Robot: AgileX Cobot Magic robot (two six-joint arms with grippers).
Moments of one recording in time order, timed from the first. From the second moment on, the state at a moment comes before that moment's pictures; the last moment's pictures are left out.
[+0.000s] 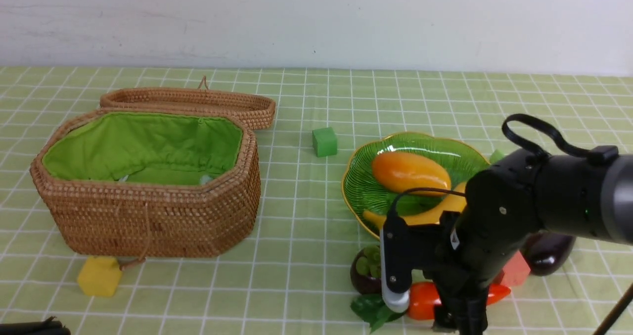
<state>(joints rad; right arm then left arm) 0.54 1.76 -1.04 0.01 0.70 -0.91 -0.77 0.40 -0.70 -0.01 0.82 -0.20</state>
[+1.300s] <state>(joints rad) 0.81 1.81 -1.79 0.40 0.80 -0.72 -0.77 0.40 -0.70 0.66 0.92 -0.72</state>
